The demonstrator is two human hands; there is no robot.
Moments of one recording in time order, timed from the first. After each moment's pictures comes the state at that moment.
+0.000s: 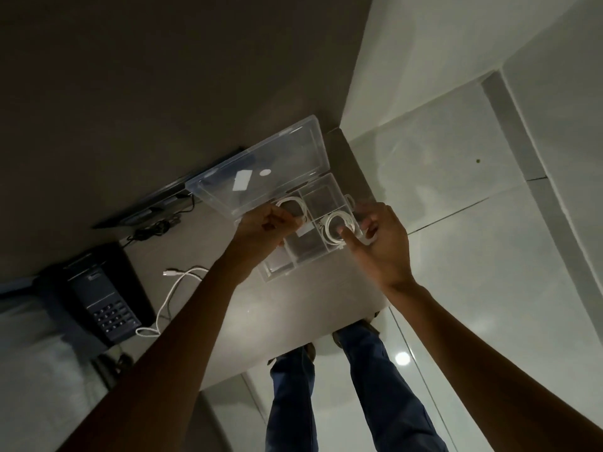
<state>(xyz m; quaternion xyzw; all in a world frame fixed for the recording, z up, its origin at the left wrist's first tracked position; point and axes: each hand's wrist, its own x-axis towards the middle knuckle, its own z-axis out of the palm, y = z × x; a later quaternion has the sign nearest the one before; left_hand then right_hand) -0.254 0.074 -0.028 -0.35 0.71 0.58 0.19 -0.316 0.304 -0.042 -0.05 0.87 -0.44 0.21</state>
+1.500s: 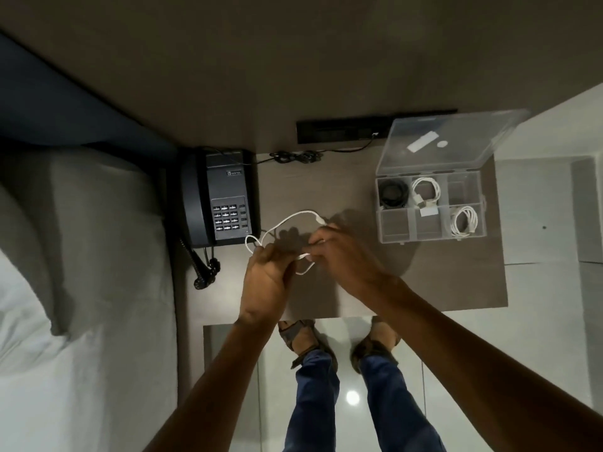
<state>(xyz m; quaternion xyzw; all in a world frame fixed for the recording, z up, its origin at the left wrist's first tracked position) 0.043 0.022 0.002 -0.41 0.84 0.35 0.01 -0.124 0.096 0.000 -0.57 0.74 -0.08 0.35</state>
